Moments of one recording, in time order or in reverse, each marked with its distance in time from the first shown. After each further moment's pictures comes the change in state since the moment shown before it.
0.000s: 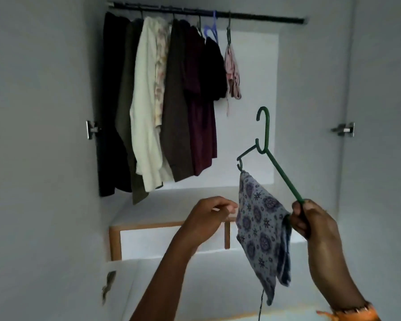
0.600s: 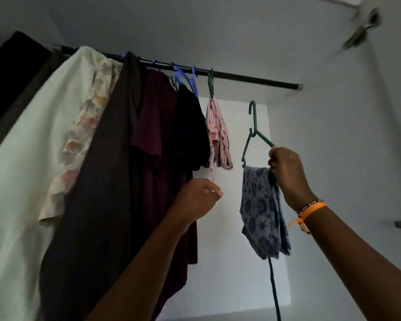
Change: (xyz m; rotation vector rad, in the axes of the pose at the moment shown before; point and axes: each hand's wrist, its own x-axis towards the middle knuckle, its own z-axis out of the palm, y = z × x) left_hand 0.454 0.020 -0.043 0.265 0.206 0.368; right_hand 0.534 0.122 0.089 -0.013 0.120 -0.347
